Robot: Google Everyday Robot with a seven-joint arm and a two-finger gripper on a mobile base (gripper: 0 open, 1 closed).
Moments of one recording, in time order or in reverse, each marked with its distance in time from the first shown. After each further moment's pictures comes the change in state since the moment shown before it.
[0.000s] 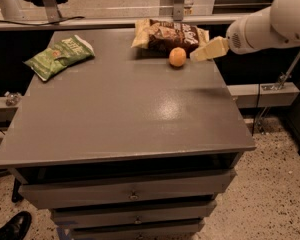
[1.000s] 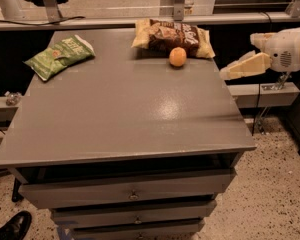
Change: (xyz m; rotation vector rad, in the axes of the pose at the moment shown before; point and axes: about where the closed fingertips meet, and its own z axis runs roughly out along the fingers) arm 0.037 0.015 -0.078 -0.362 -0.226 -0.083
